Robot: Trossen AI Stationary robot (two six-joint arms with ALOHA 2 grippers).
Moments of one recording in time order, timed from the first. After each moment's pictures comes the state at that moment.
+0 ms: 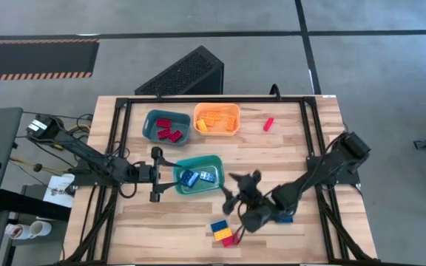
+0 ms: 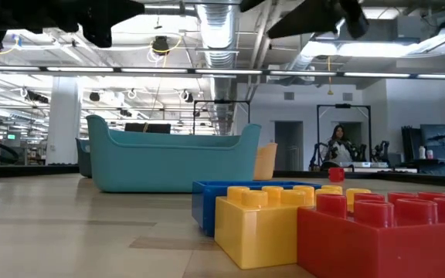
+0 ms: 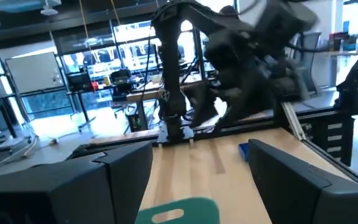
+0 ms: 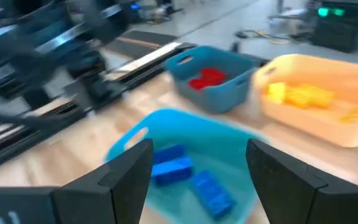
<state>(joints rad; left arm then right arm) -0.44 1.05 0.24 0.94 -0.43 0.20 0.57 1.77 1.21 -0.17 1.17 0.90</state>
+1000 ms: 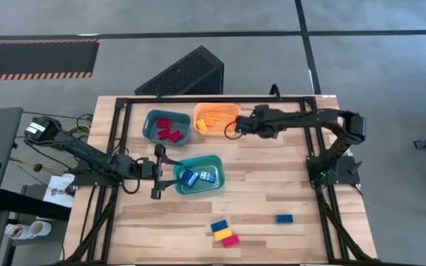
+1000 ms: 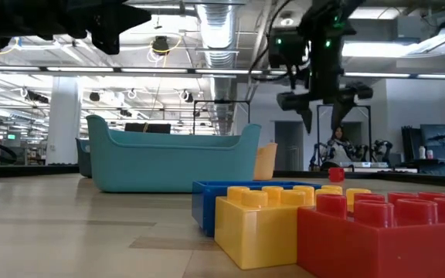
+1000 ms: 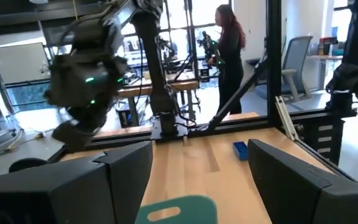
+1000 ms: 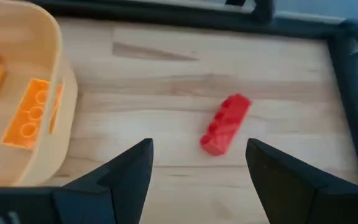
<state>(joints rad) -0.35 1.04 0.24 0.91 -0.31 0.14 -0.26 1.66 1.19 -1.03 0.70 1.26</state>
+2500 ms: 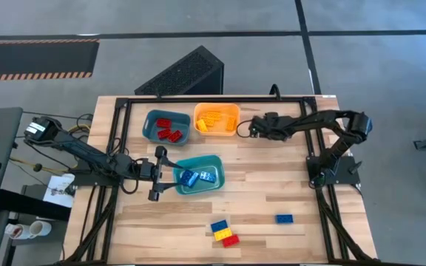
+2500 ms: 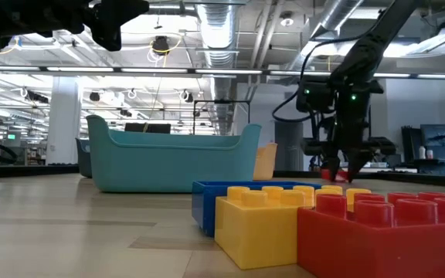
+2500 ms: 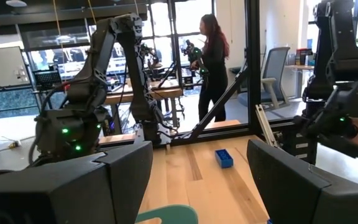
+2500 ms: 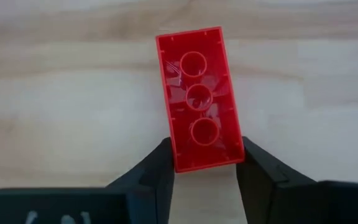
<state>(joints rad) -0.35 1.04 0.24 0.93 -0.23 0.12 -0.45 1.63 0.73 -0.41 0.45 1.12</state>
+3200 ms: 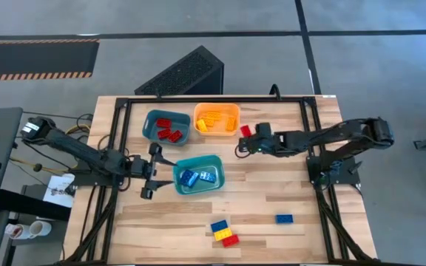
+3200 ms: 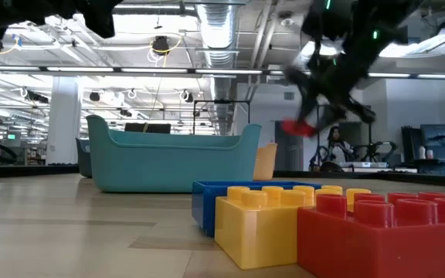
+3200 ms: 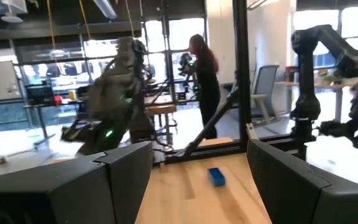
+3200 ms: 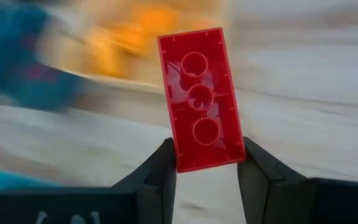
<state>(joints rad) -0.35 0.91 0.24 0.87 -0.20 0.12 -0.09 1.39 0.76 -0.31 0.52 1.19</state>
